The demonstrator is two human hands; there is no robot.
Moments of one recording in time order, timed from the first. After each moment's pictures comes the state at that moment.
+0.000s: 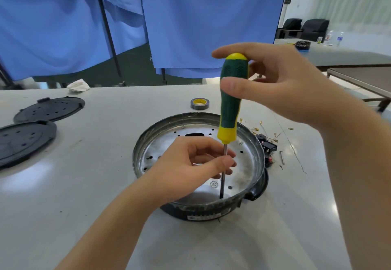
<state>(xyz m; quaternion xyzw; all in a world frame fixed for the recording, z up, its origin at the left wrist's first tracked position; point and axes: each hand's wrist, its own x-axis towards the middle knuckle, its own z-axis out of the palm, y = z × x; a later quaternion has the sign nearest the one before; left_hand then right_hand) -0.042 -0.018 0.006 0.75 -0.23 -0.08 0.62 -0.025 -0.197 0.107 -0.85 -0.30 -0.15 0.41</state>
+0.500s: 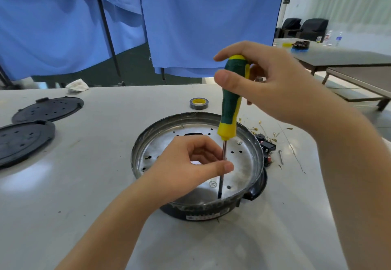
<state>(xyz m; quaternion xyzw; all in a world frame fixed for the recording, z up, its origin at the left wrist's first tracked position) -0.037 -0.018 0.002 0.78 -0.21 -0.04 0.58 -0.020 -0.193 0.101 -0.88 -0.26 -0.19 0.36</state>
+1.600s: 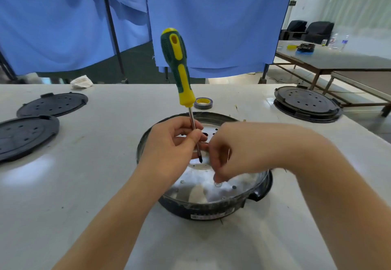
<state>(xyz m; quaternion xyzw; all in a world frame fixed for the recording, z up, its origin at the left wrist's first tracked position) -0.030 -0.011 0.007 0.74 -0.07 0.10 0.67 -0.023 -0.161 0.067 -0.94 -0.27 0.17 0.08</state>
